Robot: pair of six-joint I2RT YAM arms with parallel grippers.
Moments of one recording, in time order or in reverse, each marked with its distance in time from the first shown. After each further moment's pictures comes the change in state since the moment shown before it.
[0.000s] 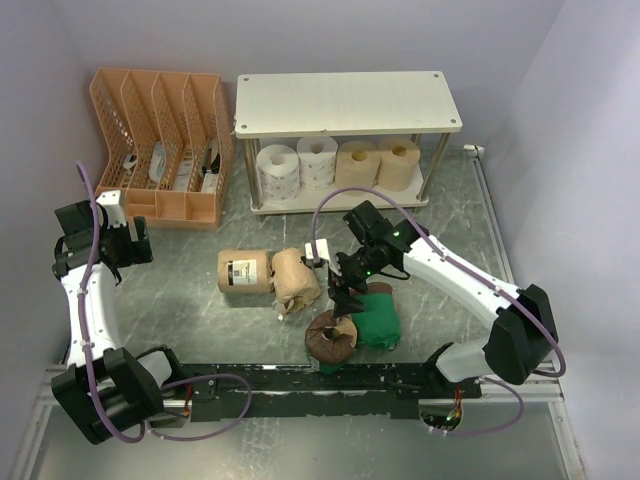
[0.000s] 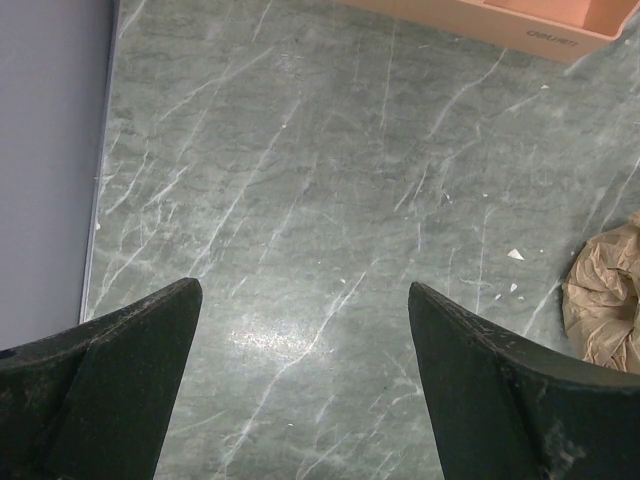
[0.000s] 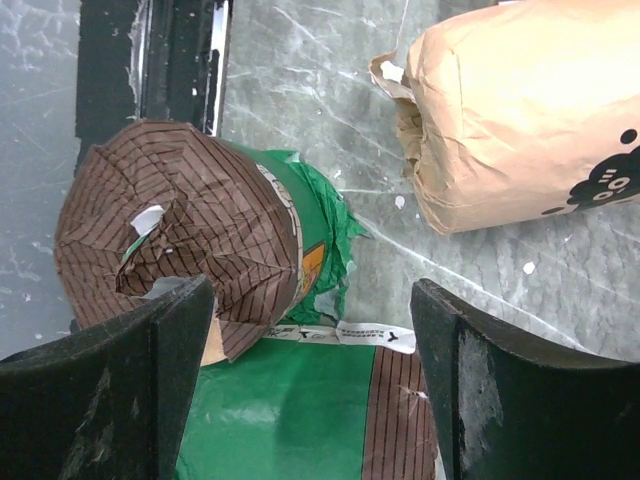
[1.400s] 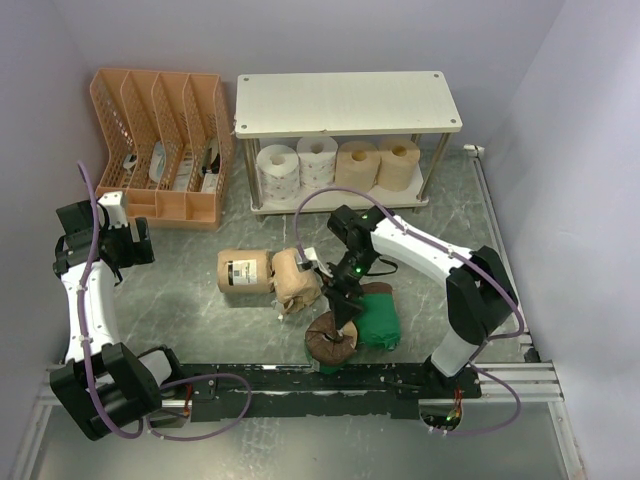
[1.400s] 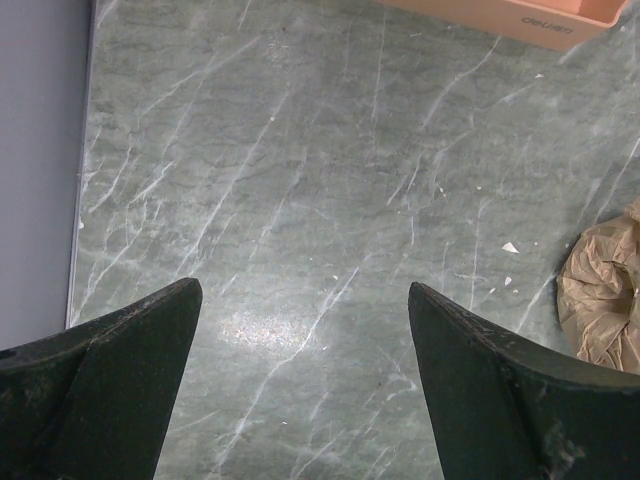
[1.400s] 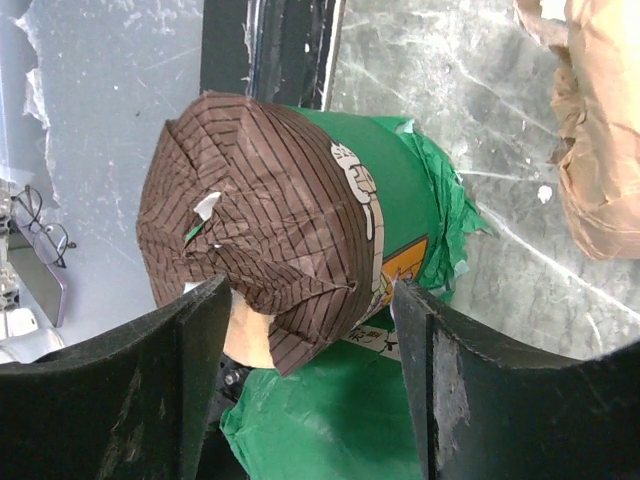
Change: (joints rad) left arm 0.000 0.023 0.000 -0.008 0.018 0.001; right arm 0.000 0.282 0.148 -0.318 -0.121 -0.113
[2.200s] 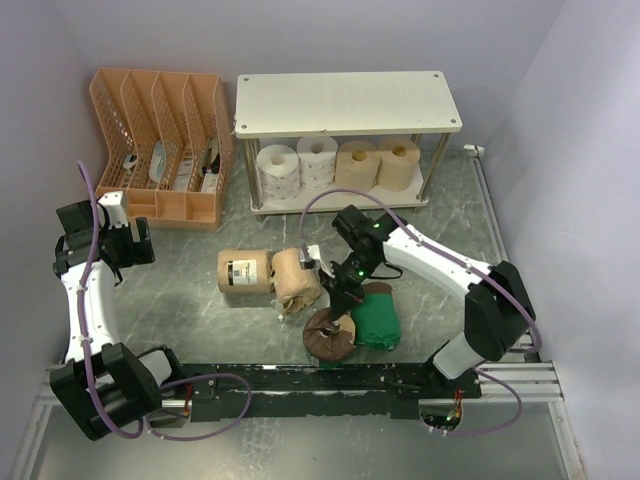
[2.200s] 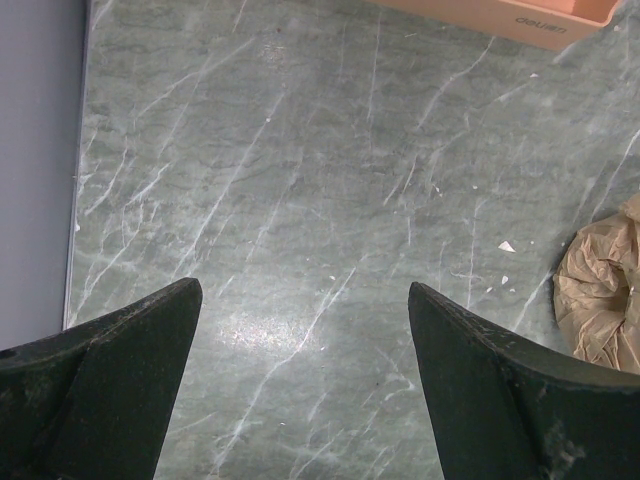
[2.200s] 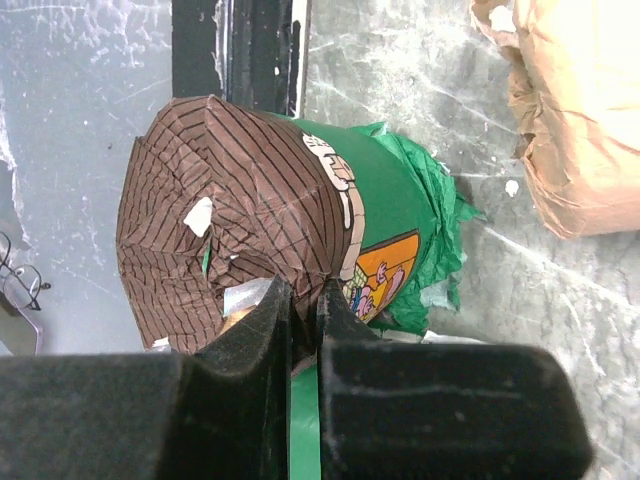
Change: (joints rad) left arm 0.000 0.000 0.000 0.000 0.010 0.003; right arm 0.014 -0.099 -0.101 0.171 0.046 0.164
